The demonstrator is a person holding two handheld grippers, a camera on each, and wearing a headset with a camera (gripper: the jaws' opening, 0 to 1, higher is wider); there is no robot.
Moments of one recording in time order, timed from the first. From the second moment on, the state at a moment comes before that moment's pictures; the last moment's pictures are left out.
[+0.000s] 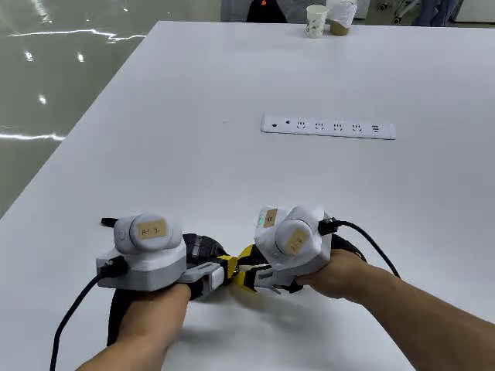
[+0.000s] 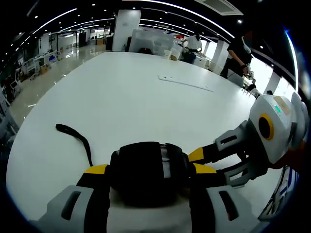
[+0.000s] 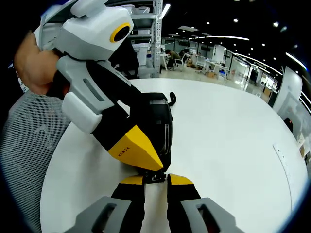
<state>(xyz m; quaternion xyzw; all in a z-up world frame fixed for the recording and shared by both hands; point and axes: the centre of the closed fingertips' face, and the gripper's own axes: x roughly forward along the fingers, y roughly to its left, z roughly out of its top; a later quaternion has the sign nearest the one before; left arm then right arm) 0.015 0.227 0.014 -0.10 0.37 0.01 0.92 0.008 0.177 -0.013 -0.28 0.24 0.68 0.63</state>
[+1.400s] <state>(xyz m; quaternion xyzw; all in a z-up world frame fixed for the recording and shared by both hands) -0.010 0.218 0.032 -0.06 0.36 -0.07 0.93 0.010 0.107 0.018 -0.25 0.25 0.63 0.70</state>
